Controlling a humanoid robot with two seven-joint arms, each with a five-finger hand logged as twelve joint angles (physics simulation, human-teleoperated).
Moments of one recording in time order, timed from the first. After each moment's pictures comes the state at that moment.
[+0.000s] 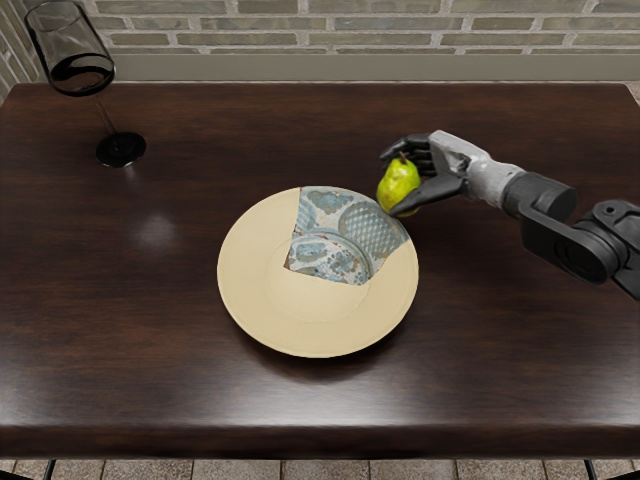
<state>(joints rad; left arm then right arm) -0.03 0.00 -0.04 -0.34 -0.07 0.08 0.13 0.84 -0.53 0.50 1.19 -0.63 0.10 -0.01</state>
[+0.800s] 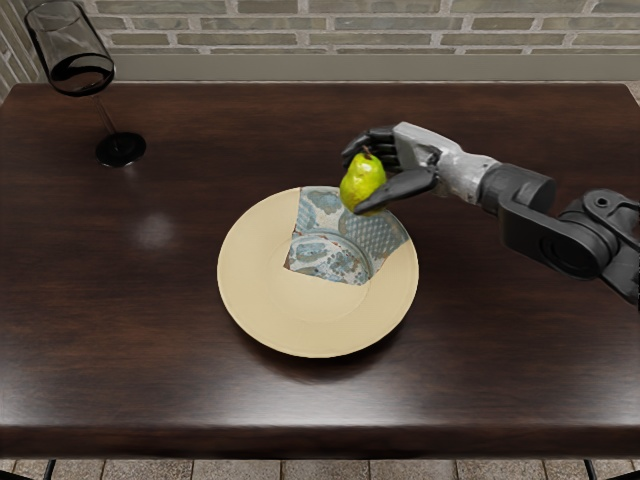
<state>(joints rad) -0.03 0.00 -0.04 -0.34 -0.07 0.08 0.13 0.84 -0.52 0.56 1.35 -0.60 0.10 -0.08</state>
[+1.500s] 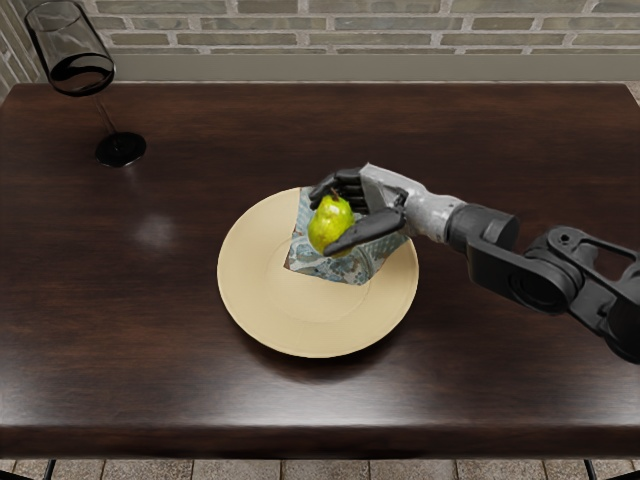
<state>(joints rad) -0.03 0.00 -0.04 -0.34 -0.07 0.08 0.13 0.76 -0.45 0.54 1.39 -0.61 0.10 -0.08</state>
